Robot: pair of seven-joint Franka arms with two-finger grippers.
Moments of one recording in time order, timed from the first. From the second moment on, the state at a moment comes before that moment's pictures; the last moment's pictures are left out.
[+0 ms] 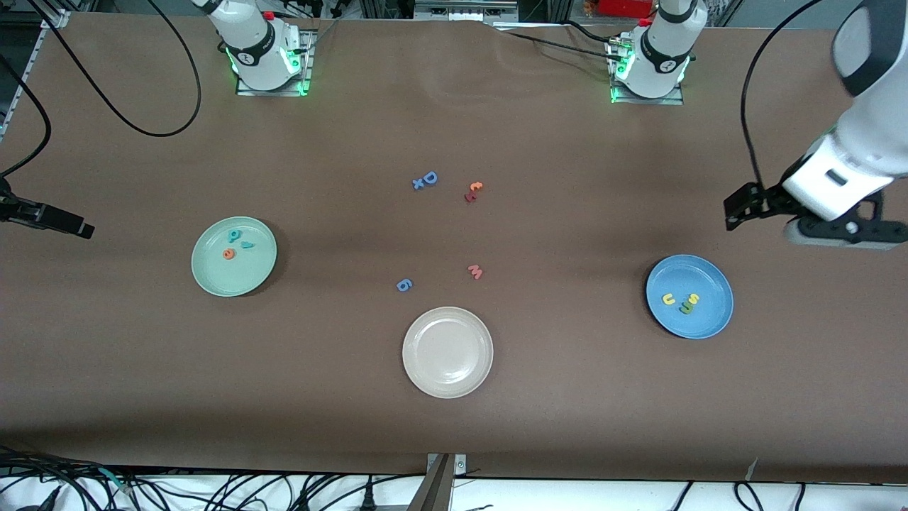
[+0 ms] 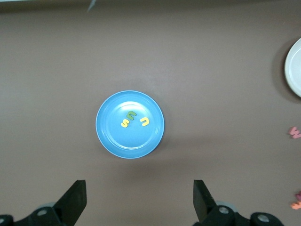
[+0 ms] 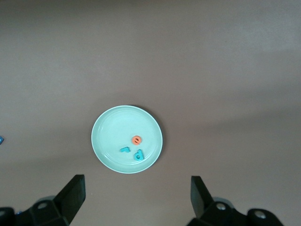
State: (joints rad) left arm -0.12 0.06 0.06 -1.63 0.00 1.76 -0.03; right arm -0.11 0.24 -0.05 -1.47 0.06 1.66 0.03
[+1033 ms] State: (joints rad) left arm -0.17 -0.01 0.15 -1.67 0.00 1.74 0.05; right arm -0.11 0.24 -0.05 -1.47 0.06 1.67 0.04
